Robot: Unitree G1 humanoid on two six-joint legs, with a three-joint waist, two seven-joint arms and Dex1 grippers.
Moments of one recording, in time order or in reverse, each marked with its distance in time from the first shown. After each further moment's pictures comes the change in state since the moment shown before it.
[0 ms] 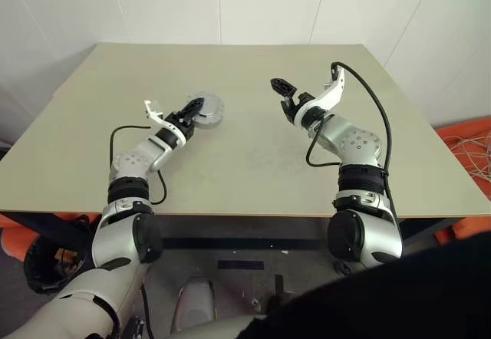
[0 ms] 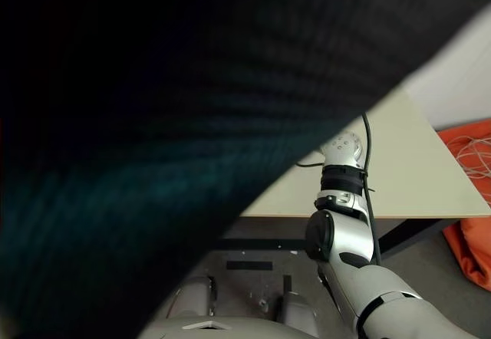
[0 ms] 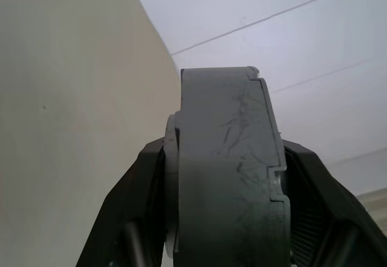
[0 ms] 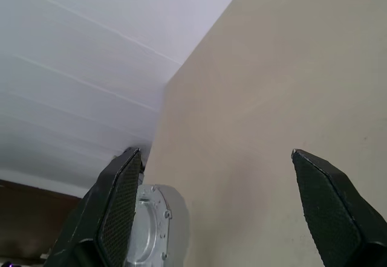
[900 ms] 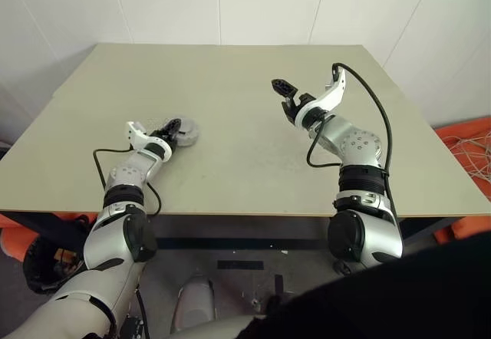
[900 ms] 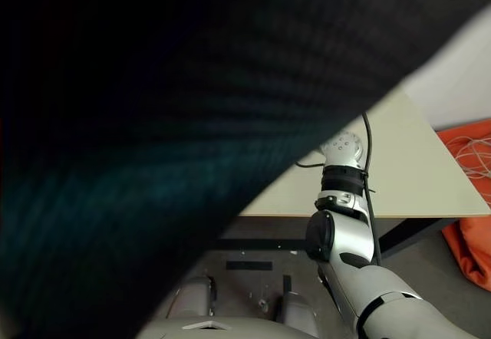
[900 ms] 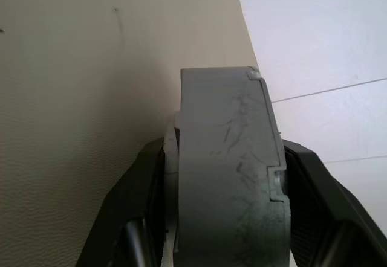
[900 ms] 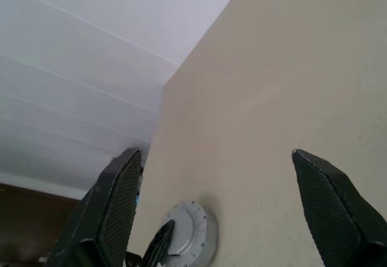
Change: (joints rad) left arm 0.011 0.025 0.087 0.193 0.074 -0.181 0.167; right arm 0.003 -0.002 -0.005 0.001 0.000 0.000 -0.007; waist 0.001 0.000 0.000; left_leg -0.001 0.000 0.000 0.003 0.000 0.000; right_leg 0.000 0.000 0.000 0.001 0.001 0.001
